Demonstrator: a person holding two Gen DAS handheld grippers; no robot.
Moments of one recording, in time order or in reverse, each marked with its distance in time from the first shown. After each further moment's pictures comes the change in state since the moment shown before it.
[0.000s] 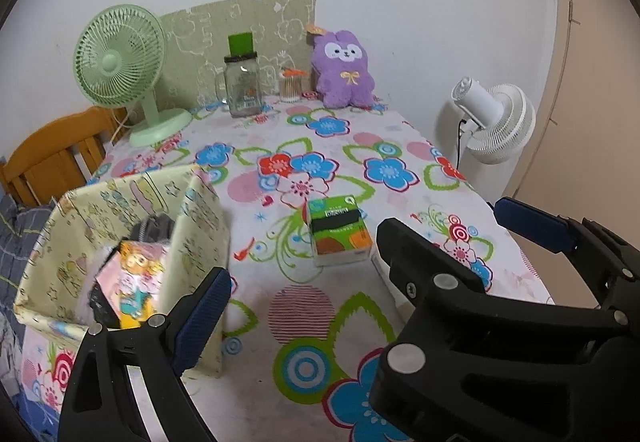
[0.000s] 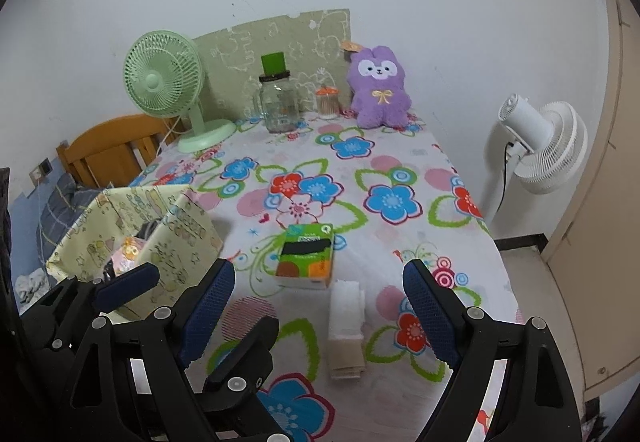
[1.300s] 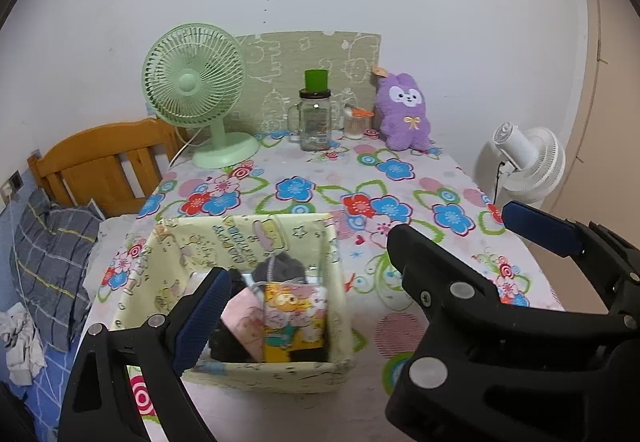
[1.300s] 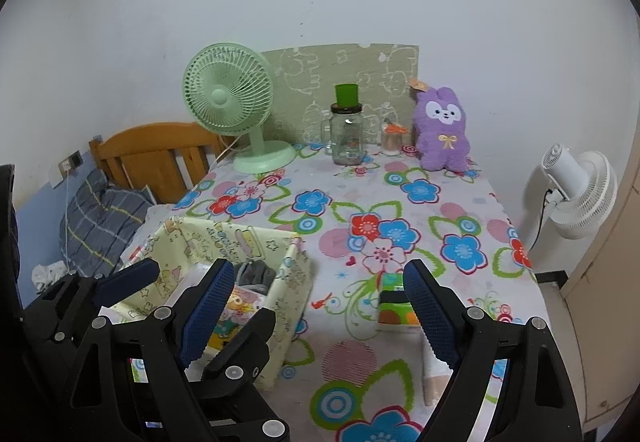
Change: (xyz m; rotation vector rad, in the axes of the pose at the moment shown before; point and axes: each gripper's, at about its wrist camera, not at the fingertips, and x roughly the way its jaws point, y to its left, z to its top) left arm -0.057 0.088 0.023 -0.064 -0.095 0.092; right arm -0.021 0.096 0.044 -0.083 -0.063 0.086
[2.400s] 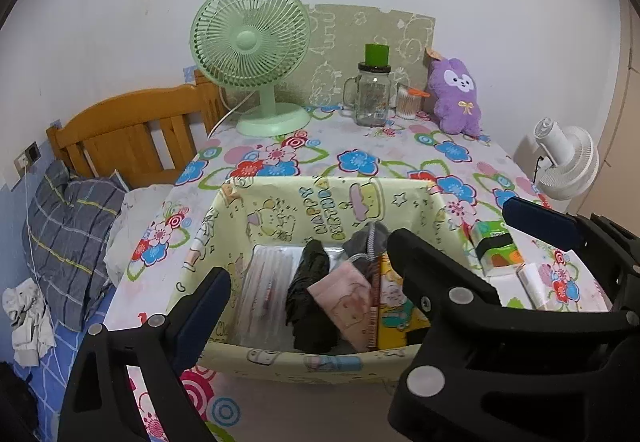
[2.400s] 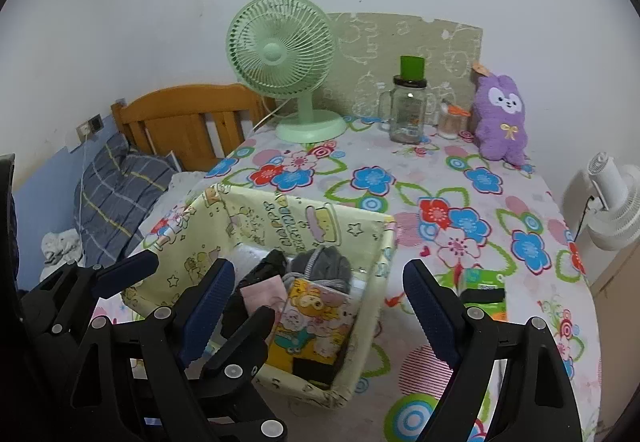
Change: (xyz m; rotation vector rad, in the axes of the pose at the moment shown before) left arm 0.022 0.076 -0.020 -0.059 0.061 0.075; right arm 0.057 0.071 -0.009 -0.084 0.087 0.075
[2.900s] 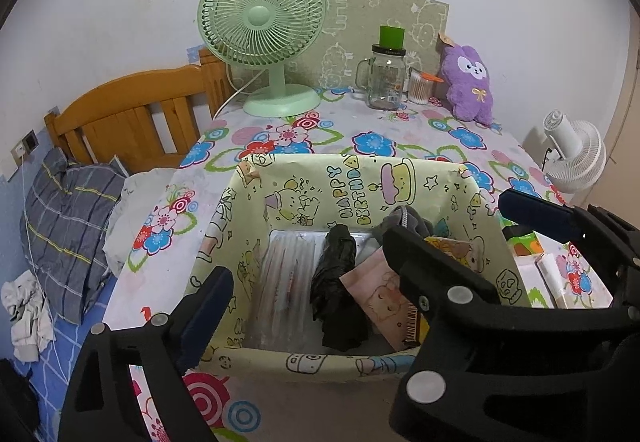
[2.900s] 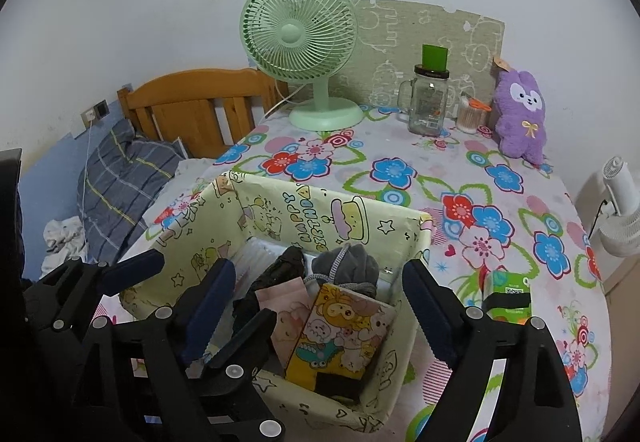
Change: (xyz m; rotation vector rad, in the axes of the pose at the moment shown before) left arm 0.019 0.025 -0.006 -0.014 0.055 -0.001; right arm 0.028 0.020 0.002 -0.032 0.042 0.031
